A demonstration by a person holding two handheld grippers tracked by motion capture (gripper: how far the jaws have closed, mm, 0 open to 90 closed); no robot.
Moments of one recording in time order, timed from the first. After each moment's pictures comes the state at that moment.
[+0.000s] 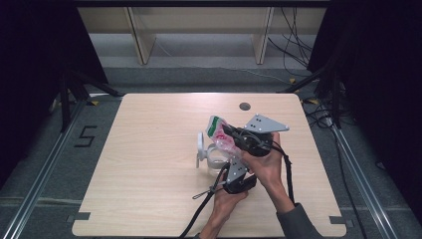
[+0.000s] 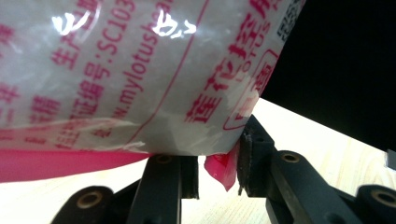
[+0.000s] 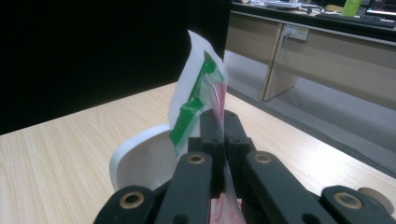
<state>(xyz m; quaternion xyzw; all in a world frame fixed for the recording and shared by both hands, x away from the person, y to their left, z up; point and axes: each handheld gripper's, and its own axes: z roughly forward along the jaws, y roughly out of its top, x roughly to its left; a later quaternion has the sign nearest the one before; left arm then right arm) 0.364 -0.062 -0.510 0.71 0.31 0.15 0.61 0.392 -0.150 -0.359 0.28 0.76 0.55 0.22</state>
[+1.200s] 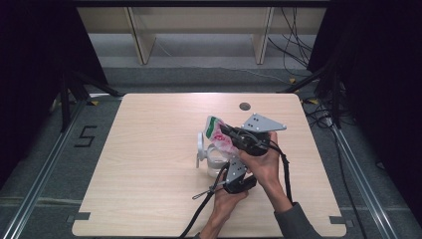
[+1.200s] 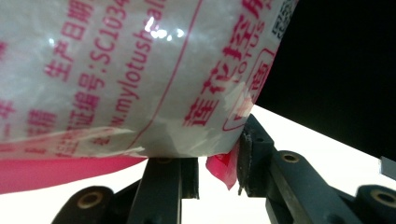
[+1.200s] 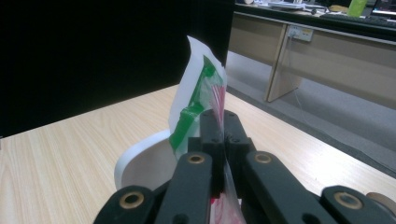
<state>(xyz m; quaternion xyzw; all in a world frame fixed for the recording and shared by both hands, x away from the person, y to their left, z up) 0.364 -0.062 -0.509 0.70 0.31 0.15 0.63 0.394 -0.145 -0.359 0.27 0.76 0.56 0.22</state>
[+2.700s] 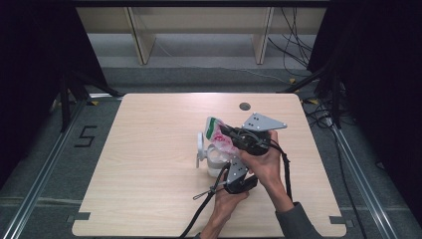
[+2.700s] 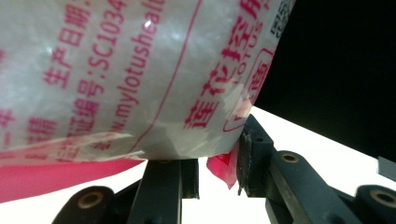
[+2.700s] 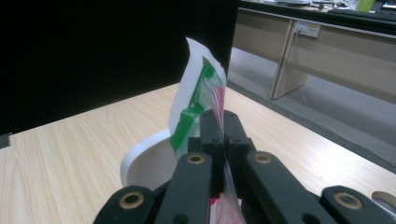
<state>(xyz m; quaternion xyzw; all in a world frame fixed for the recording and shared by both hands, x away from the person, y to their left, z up) 0.363 -0.063 -0.508 0.70 0.30 0.15 0.63 0.395 -0.146 -0.357 0.26 0.76 0.55 0.22</state>
